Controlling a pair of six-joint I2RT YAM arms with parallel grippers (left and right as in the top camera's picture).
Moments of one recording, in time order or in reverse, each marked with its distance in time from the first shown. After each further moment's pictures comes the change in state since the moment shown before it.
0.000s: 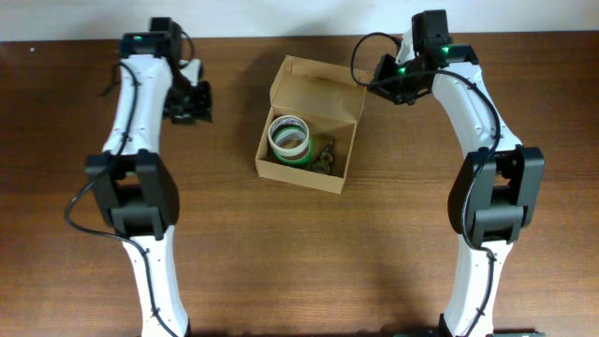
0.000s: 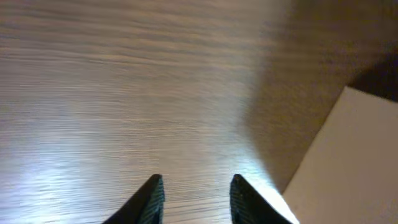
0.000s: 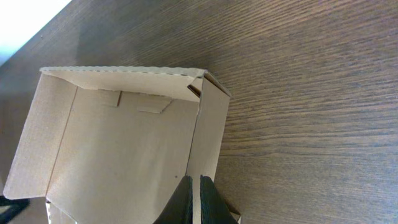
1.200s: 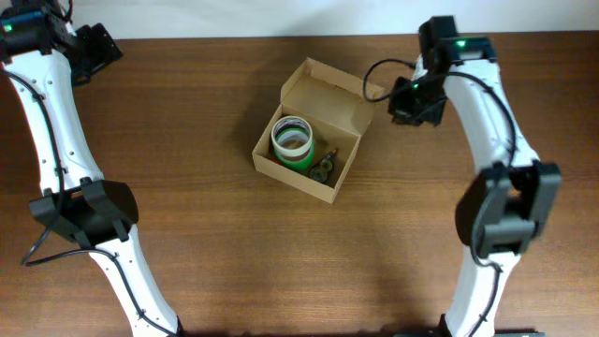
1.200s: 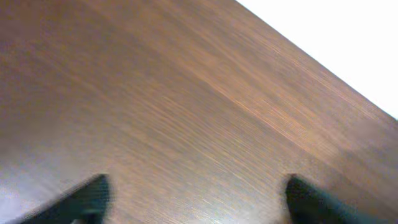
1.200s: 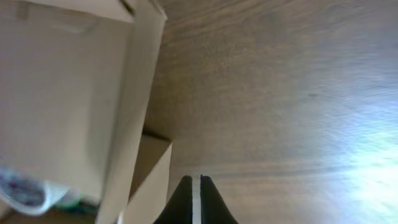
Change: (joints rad) left arm 0.307 0.006 0.495 -0.036 -0.105 -0.255; right arm 0.003 -0.075 0.005 -0.410 0.209 -0.047
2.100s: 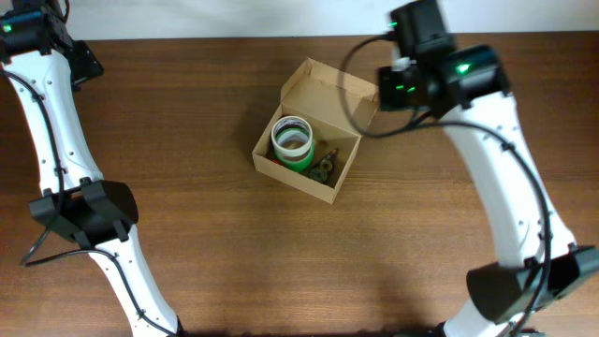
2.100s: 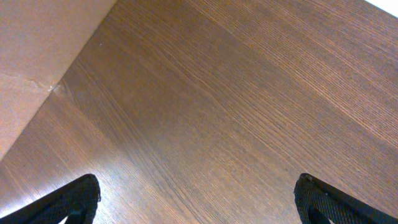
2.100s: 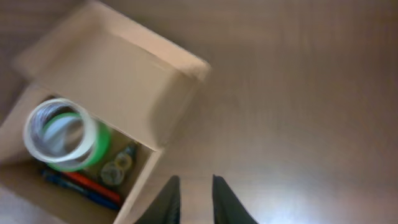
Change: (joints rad) left arm 0.003 0.000 0.003 -0.072 -0.429 0.047; right arm 0.195 -0.369 0.018 -0.031 0.379 -0.194
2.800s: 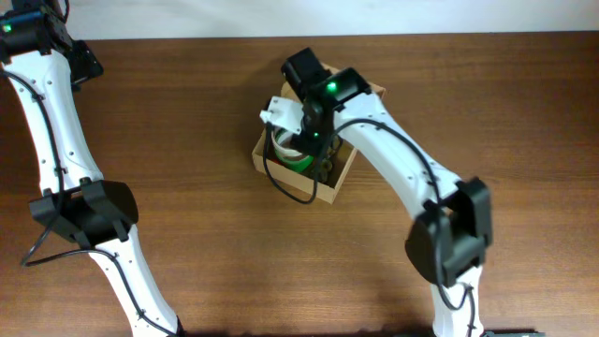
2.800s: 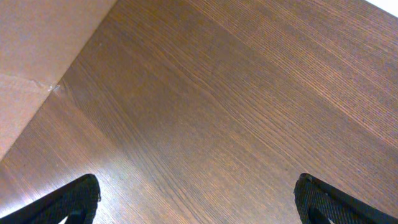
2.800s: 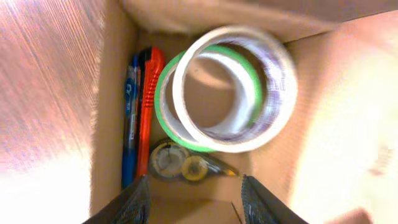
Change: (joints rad) left arm 0.000 0.000 0.000 0.000 0.000 0.000; right arm 0.292 0.291 -0.026 0.122 -0.207 -0.919
